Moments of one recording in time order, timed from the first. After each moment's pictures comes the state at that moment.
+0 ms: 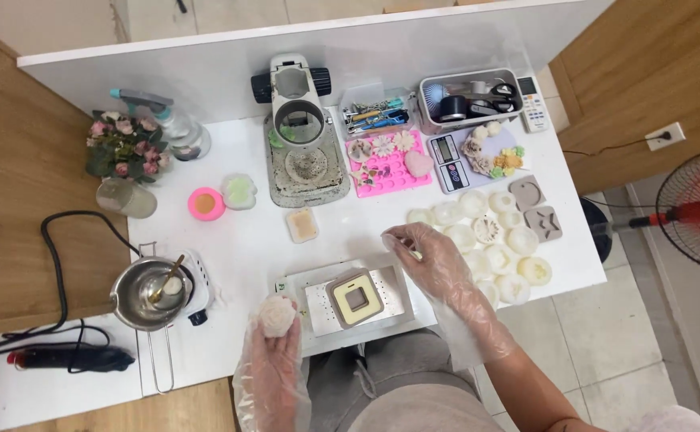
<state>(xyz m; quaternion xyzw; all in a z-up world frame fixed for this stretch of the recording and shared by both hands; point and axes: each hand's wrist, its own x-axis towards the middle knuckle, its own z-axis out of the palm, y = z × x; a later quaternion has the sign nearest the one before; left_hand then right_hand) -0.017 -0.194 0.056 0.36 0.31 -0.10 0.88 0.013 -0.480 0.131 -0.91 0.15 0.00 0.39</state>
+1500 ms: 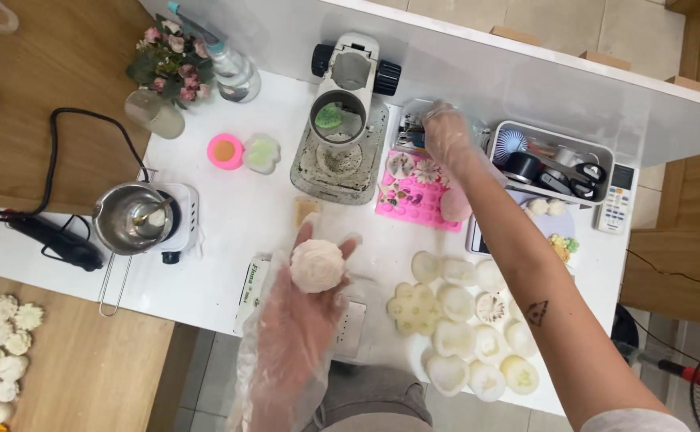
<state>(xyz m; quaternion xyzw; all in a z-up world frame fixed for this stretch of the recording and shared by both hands) 0.038 -0.346 0.126 0.18 0.15 -0.11 0.96 0.362 -0.634 -0.091 -0.98 -0.20 0.02 -0.07</state>
